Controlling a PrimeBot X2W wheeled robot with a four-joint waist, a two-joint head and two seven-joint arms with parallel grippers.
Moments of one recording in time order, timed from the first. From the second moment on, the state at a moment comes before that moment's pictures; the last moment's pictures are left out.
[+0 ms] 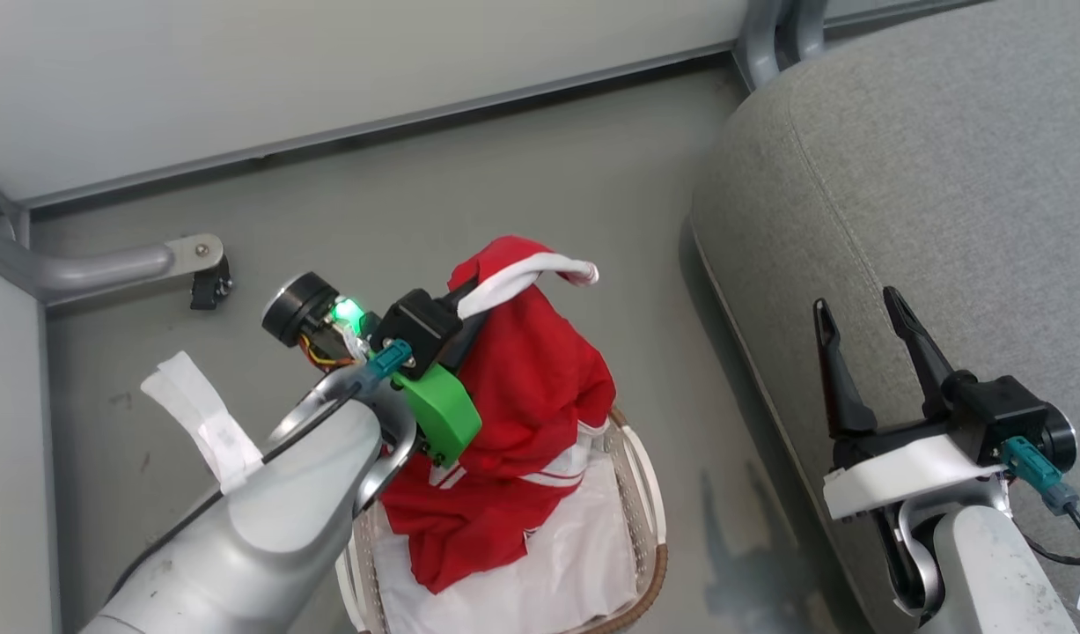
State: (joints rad) left arm -0.73 0.25 -0.91 0.59 -0.41 -0.12 -0.26; right arm -0.19 -0.05 0.01 0.13 0.13 0.13 -0.26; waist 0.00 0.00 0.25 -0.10
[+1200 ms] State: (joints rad) left arm -1.11 0.27 -0.98 0.45 -0.43 -0.13 -0.22; right arm -0.21 -0.05 0.24 0.21 0.08 0.13 -0.26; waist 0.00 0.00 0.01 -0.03
